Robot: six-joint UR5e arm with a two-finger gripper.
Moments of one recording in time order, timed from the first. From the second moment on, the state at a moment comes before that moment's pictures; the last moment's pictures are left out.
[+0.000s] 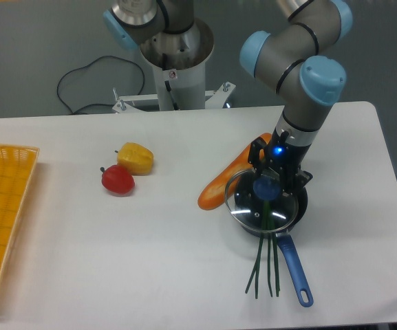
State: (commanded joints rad) arm 2.77 -1.87 -1.72 -1.08 1.26 1.51
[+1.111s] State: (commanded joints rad) arm 2.79 -1.87 -1.73 -1.08 1.27 1.55
